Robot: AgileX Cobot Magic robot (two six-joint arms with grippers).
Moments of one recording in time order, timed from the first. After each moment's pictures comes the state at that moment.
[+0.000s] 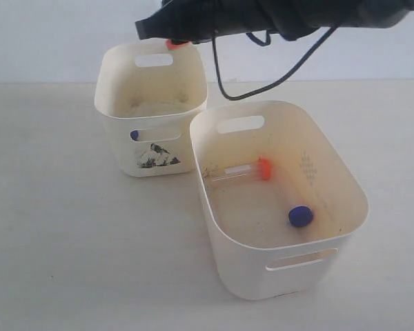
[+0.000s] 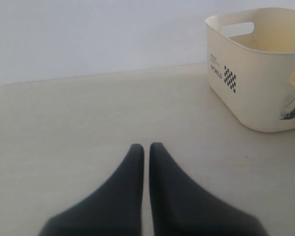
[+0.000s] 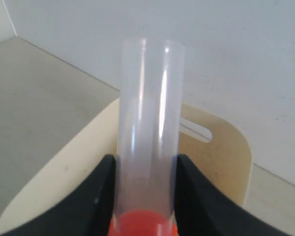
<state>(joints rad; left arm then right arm) -0.02 0.01 0.00 0.13 0.28 -0.02 0.48 1.95 -1.56 0.96 0.13 -0.96</state>
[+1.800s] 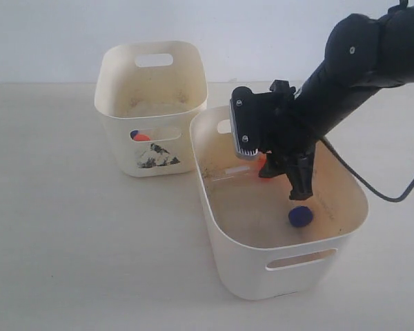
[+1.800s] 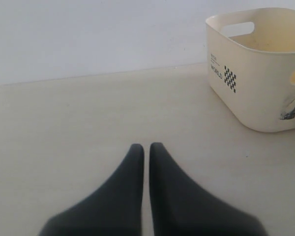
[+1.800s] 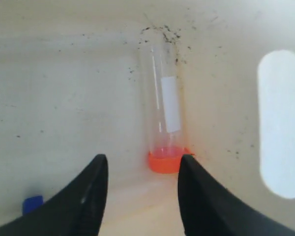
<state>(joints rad) -0.02 0.01 0.00 0.13 0.28 -0.02 0.35 1.78 -1.14 0.26 0.57 -1.44</state>
